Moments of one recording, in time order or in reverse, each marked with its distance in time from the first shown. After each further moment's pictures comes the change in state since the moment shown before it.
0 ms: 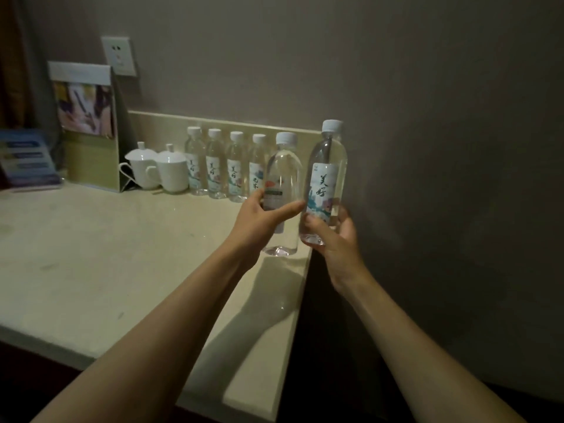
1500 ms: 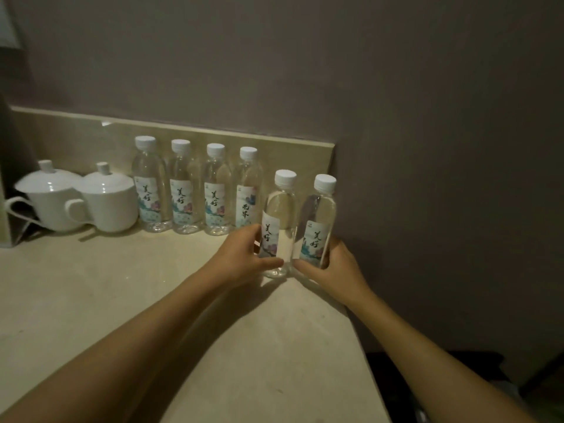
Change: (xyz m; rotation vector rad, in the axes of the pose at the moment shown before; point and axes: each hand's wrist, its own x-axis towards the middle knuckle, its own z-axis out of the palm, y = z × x) left_hand 0.145 -0.071 -0.092 0.570 -0.461 0.136; right_hand 0.090 0.075 0.013 -1.122 0.242 0.114
